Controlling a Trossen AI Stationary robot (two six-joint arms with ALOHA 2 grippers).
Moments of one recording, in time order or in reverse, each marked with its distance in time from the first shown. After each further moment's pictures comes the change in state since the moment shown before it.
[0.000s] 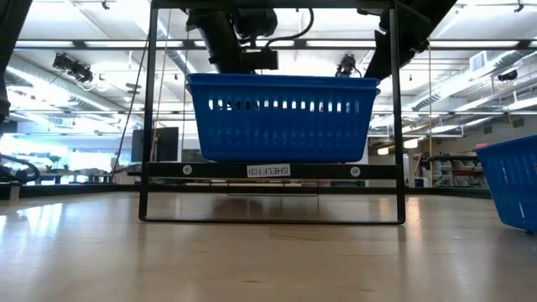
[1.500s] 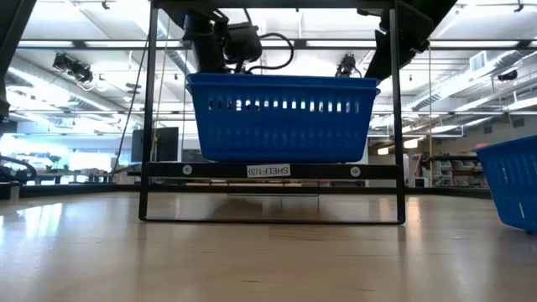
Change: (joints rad) left arm 0.176 0.000 -0.011 -0.136 -0.053 0.058; right arm 0.000 0.000 -0.001 0.001 -0.014 0.005
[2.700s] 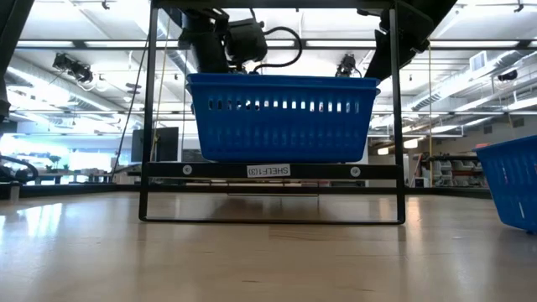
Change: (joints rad) left arm -0.110 0.000 -0.074 0.072 0.122 -0.028; right arm 0.001 0.000 0.000 0.001 0.000 0.009
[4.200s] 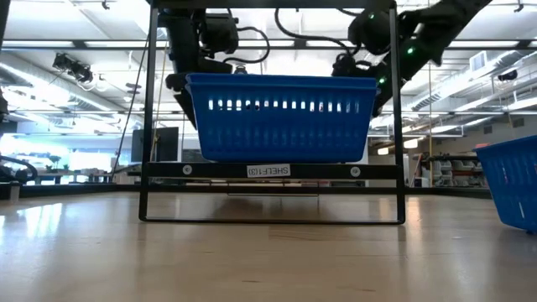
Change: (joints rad) left arm 0.137 -0.156 0.000 -0.266 0.029 -0.133; right arm -0.494 0.038 -0.300 0.705 -0.201 -0.446
